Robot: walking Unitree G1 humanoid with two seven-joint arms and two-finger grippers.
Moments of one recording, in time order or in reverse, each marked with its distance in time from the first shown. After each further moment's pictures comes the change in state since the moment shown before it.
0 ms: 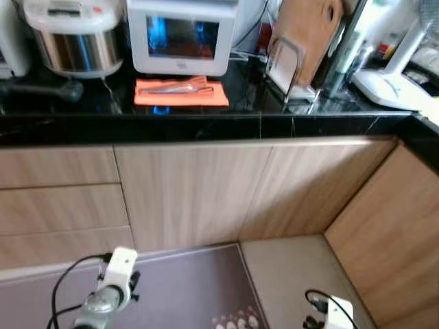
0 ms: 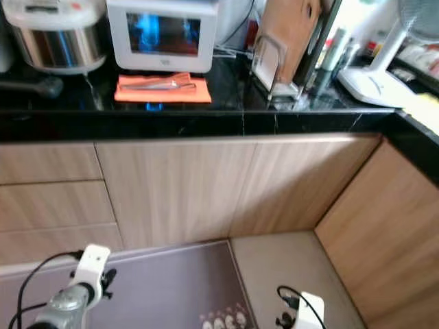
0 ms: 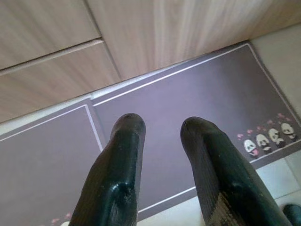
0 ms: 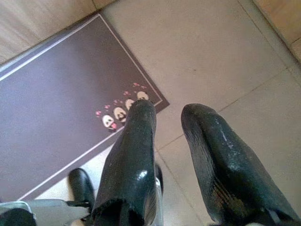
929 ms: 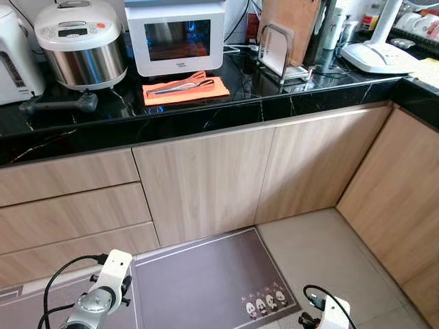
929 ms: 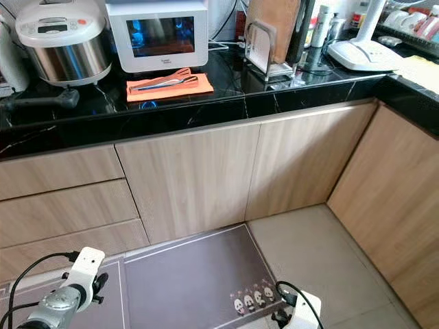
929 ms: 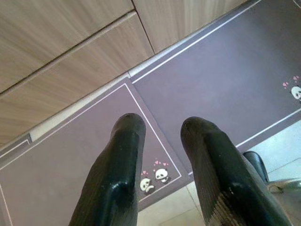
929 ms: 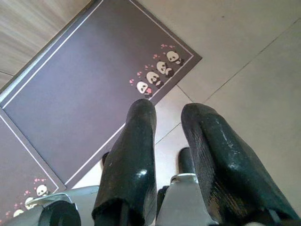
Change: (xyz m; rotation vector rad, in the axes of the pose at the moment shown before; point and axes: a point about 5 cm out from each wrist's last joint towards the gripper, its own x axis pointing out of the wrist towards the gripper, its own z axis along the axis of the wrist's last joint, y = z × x) left arm -0.004 0.013 -0.009 0.071 0.068 0.013; right arm 0.002 0.012 0.000 0.084 -0.010 0.006
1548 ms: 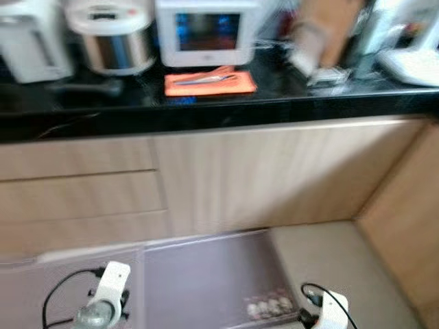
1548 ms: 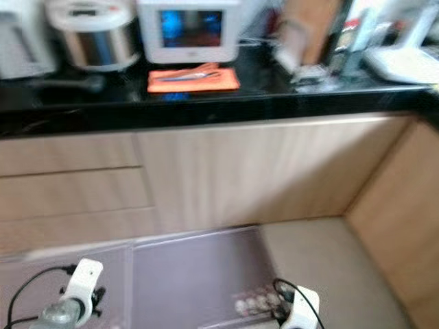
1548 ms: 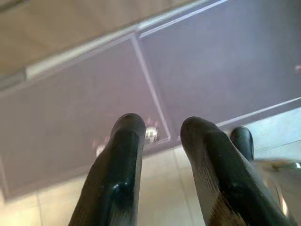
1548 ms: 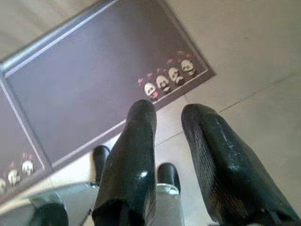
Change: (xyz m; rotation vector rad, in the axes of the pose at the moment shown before) left arm -0.004 -0.009 -0.022 -0.046 0.084 0.009; right arm 0.000 -0.002 0.002 -0.062 0.002 0.022
